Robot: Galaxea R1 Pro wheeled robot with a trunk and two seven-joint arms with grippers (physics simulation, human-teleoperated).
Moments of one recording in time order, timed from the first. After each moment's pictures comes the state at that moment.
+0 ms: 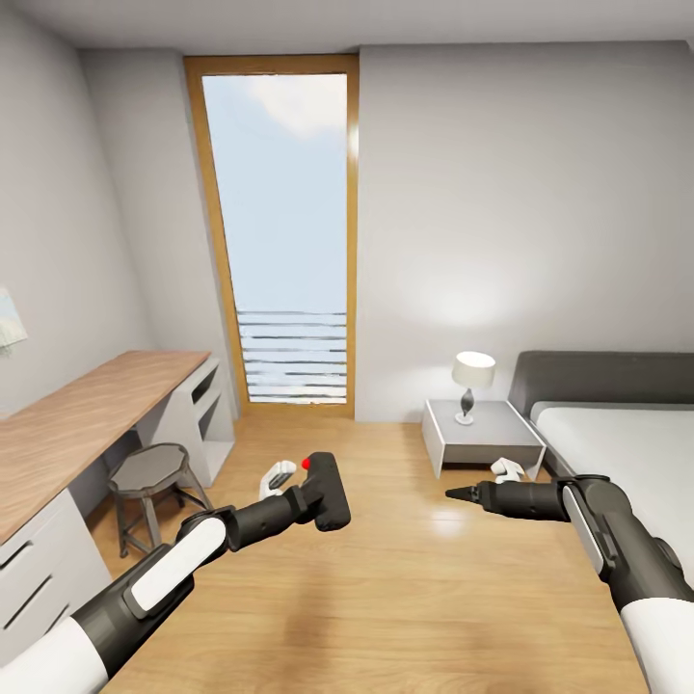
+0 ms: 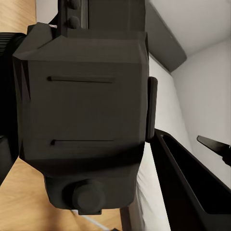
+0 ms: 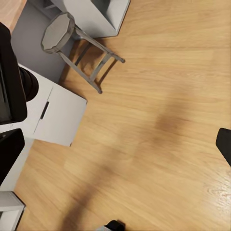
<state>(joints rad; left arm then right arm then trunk) -0.59 0.28 -0.70 -1.17 1.50 0.41 0.05 -0.61 -0.26 -0.12 -1.04 -0.04 0.99 0.93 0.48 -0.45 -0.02</state>
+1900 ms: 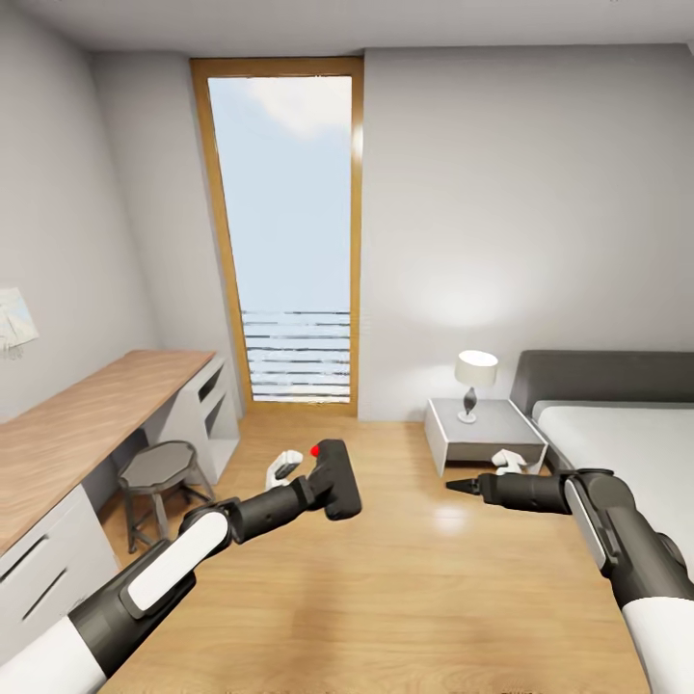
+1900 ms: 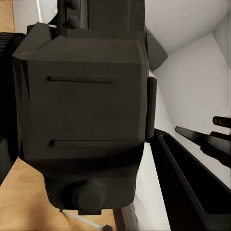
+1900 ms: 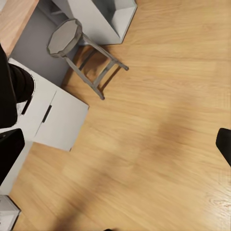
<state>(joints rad) -0.59 0.29 -0.70 -1.27 1.50 0.41 0.06 -0.61 -0.26 -0.12 -1.10 -0.04 0.98 0.93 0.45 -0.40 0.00</state>
